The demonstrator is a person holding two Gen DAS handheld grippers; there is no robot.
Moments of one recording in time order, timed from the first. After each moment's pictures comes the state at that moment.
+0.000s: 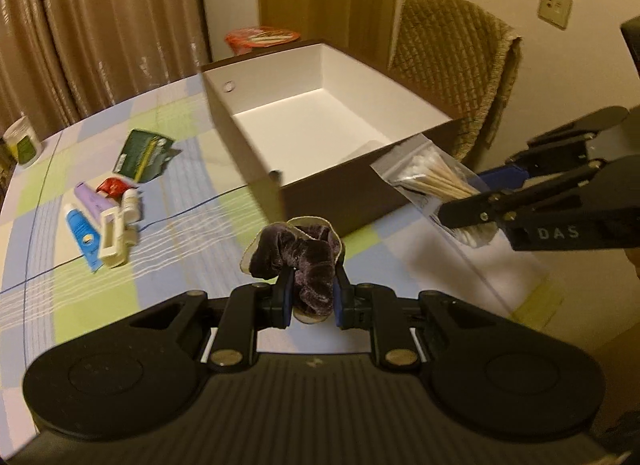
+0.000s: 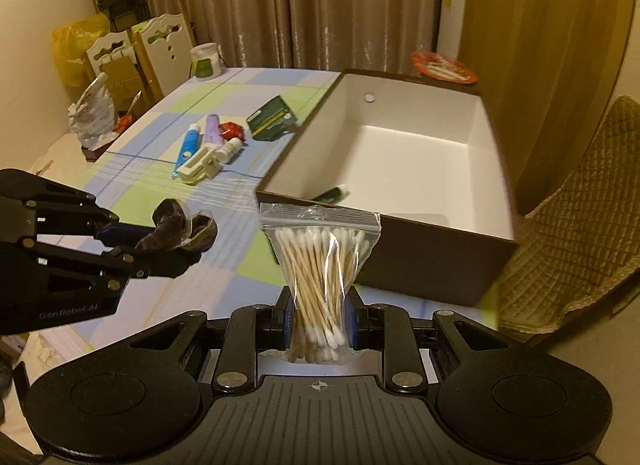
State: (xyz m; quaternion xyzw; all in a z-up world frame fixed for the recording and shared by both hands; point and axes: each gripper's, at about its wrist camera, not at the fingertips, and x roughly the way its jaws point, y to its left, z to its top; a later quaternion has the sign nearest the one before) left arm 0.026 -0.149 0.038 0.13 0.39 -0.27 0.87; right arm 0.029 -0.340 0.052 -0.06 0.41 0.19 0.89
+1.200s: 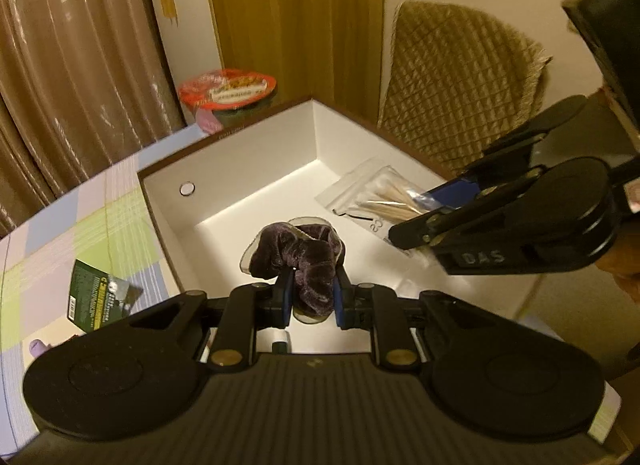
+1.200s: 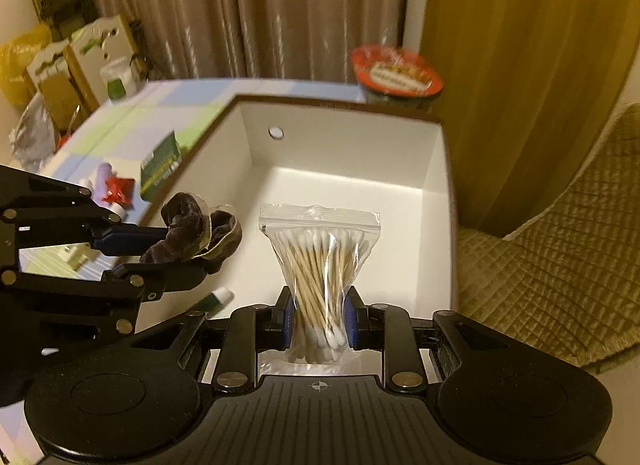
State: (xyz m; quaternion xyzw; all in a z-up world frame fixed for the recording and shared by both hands) left arm 0.225 -0.262 0.023 0.17 0.37 -0.30 0.86; right arm 0.258 -0.379 0.030 -0.06 0.45 0.16 0.87
